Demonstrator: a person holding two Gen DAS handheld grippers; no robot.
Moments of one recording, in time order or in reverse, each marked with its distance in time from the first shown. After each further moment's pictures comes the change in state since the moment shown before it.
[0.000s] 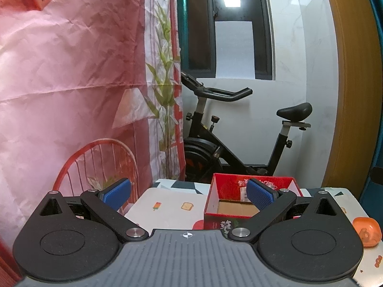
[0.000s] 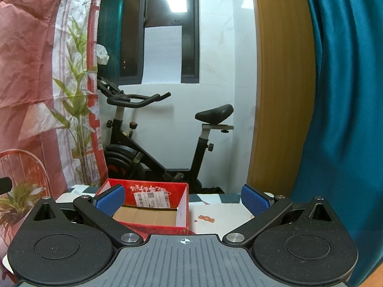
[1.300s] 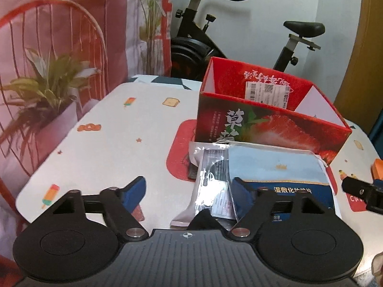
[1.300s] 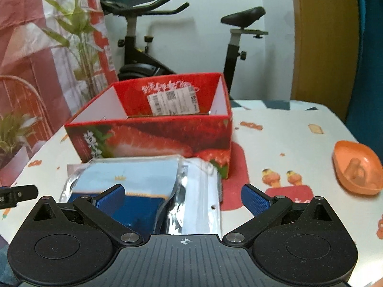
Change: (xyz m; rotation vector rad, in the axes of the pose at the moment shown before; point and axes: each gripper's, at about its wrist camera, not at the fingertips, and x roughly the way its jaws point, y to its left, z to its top) left arm 0.174 0.008 -0.147 -0.063 0.412 -0.106; right arm 0.173 0.016 -0.155 0.059 0.355 0.151
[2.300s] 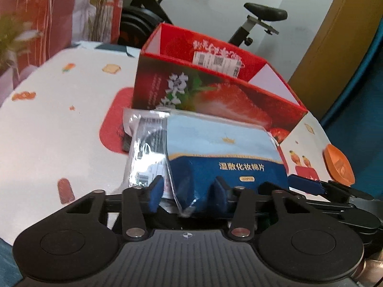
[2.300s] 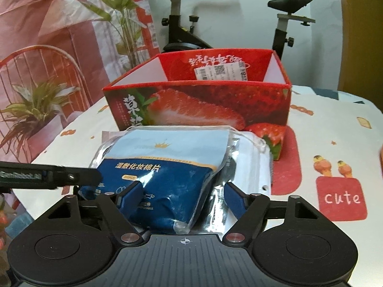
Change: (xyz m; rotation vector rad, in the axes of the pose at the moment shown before) left arm 0.038 -0.012 -0.016 -0.032 0.125 -0.322; right arm 0.030 0.015 -0.026 -0.092 0.082 0.217
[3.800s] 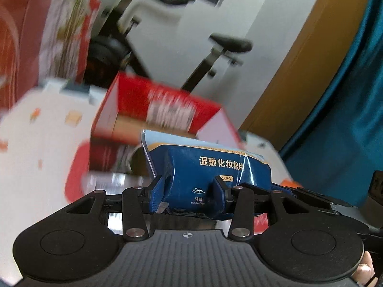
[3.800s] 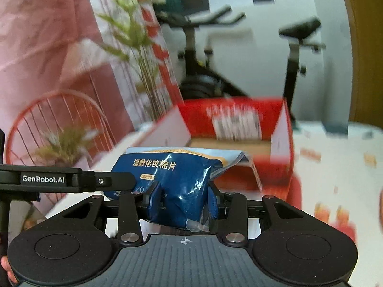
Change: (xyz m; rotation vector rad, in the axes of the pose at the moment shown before) left arm -0.052 -0.044 0.082 0.040 -0.142 -0.170; right arm -0.051 0.001 0.071 0.021 -0.119 0.112
